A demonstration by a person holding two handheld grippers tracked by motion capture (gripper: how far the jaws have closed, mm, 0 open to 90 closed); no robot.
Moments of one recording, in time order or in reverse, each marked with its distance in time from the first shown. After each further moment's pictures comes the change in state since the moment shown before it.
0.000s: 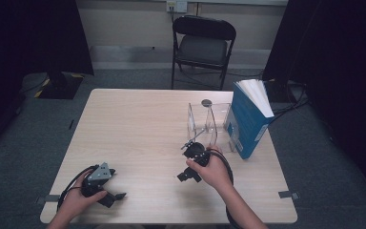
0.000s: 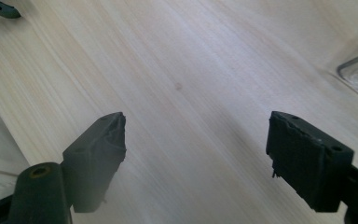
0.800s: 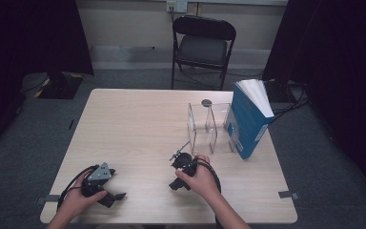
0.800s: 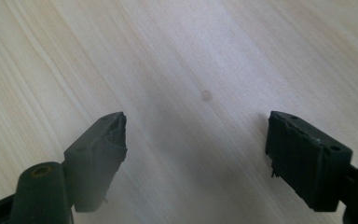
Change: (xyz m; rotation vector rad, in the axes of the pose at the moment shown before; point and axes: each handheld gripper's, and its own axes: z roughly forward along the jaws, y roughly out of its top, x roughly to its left) left arm 0.000 0.000 0.000 -0.001 -0.001 -0.001; right arm 0.019 -0.001 0.047 0.039 -0.027 -0.084
